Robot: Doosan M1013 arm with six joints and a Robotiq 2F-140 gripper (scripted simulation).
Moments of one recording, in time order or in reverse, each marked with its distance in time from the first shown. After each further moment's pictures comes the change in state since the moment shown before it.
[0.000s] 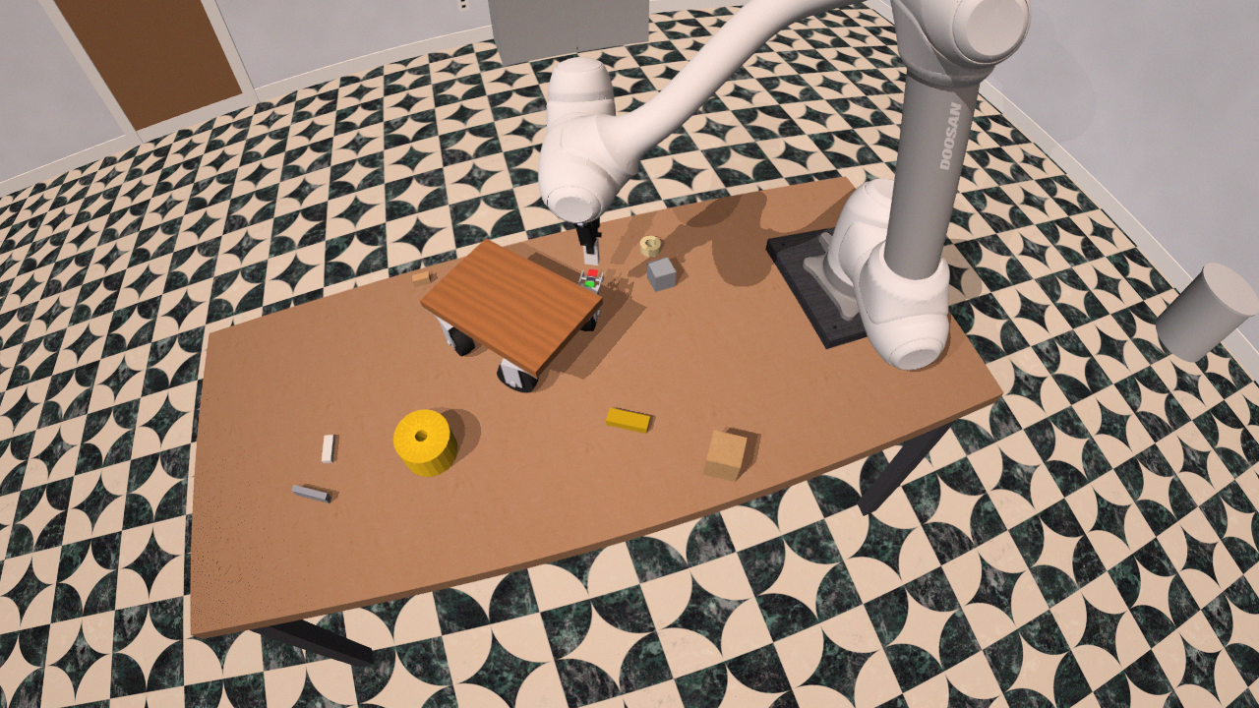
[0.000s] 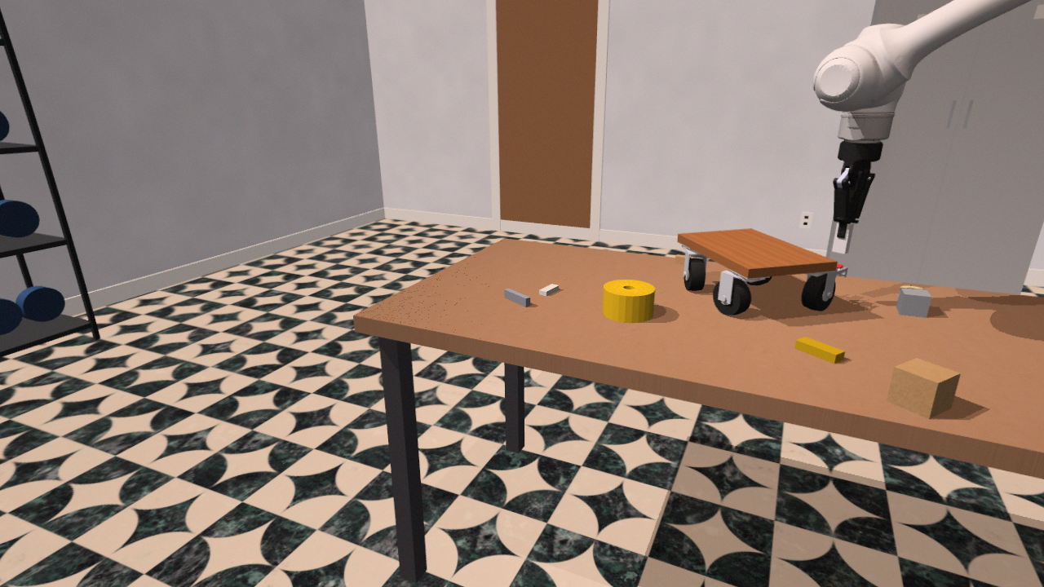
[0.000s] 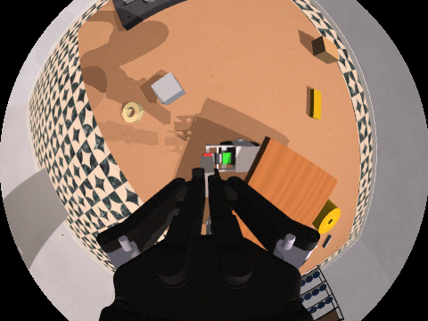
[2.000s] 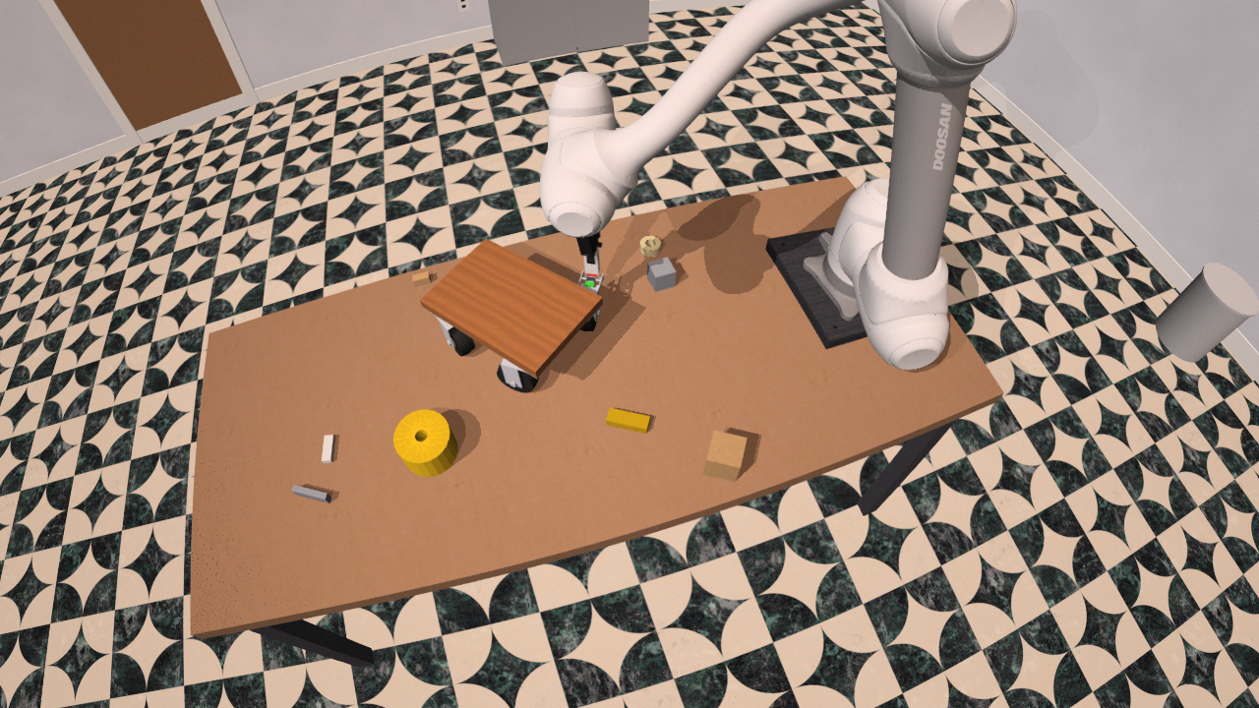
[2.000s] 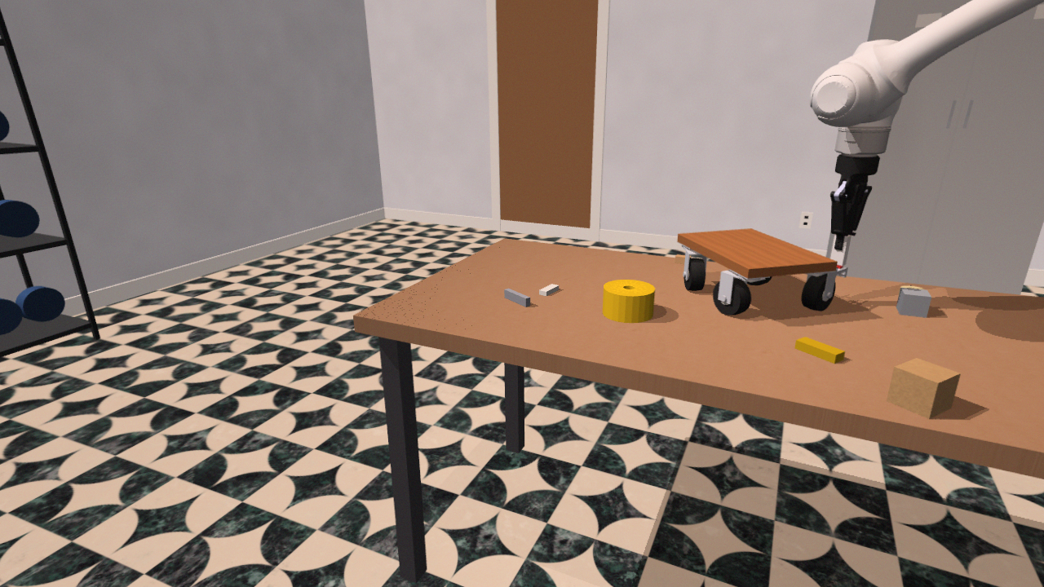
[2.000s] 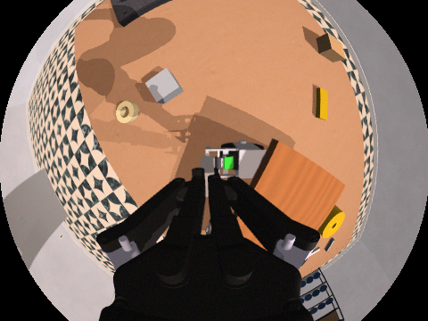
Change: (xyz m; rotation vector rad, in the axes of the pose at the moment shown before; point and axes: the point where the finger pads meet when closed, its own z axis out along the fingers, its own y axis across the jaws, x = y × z) arm -0.001 0.000 0.027 0.000 0.000 0.000
